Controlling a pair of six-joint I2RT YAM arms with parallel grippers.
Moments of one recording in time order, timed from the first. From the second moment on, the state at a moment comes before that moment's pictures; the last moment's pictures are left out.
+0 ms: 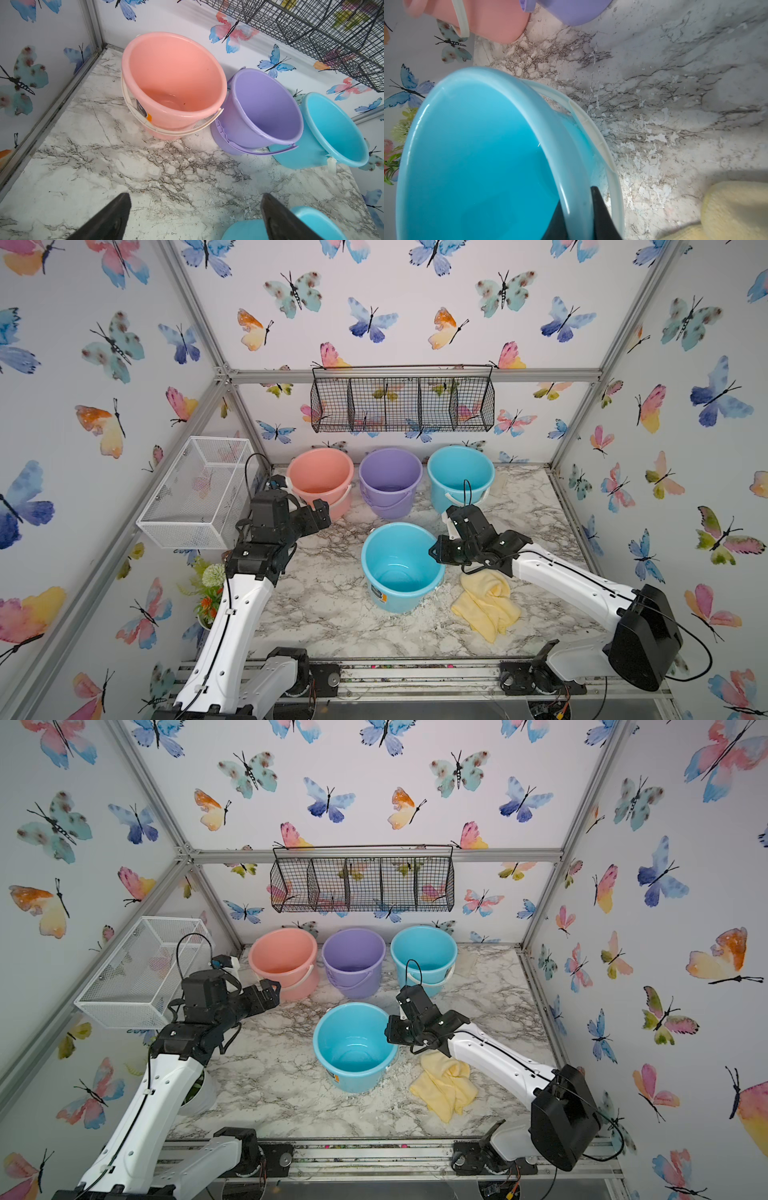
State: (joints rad) left arm -0.11 1.00 1.06 -0.60 0.05 -0.37; right arm 0.75 1.40 1.04 -0.50 -0.15 0.71
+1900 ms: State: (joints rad) left arm -0.35 0.99 0.98 -0.77 0.25 -0.46; right arm 0.55 1.14 0.52 -0.68 0.07 0.89
